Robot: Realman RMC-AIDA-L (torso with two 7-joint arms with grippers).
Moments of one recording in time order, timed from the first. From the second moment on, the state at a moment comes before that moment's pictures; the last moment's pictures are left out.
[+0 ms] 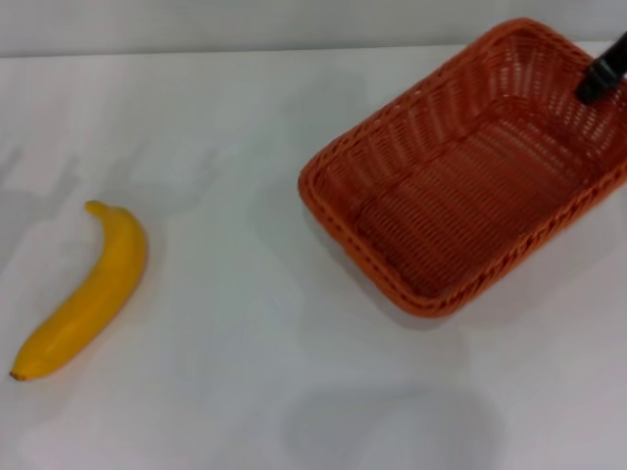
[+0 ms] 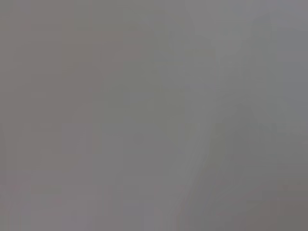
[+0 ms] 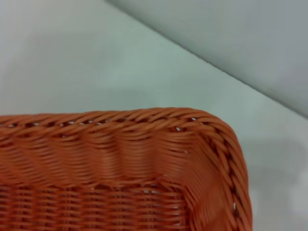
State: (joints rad) left arm -0.26 -2.07 -2.40 -0.49 0.96 -1.28 2.21; right arm 1.09 1.91 -0.90 -0.79 0.21 1.42 -0.67
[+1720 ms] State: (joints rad) left arm -0.29 -2.05 -2.39 -0.53 0.97 -1.26 2.18; right arm 0.58 2.00 -0.82 -1.15 0.70 1.56 -0.40
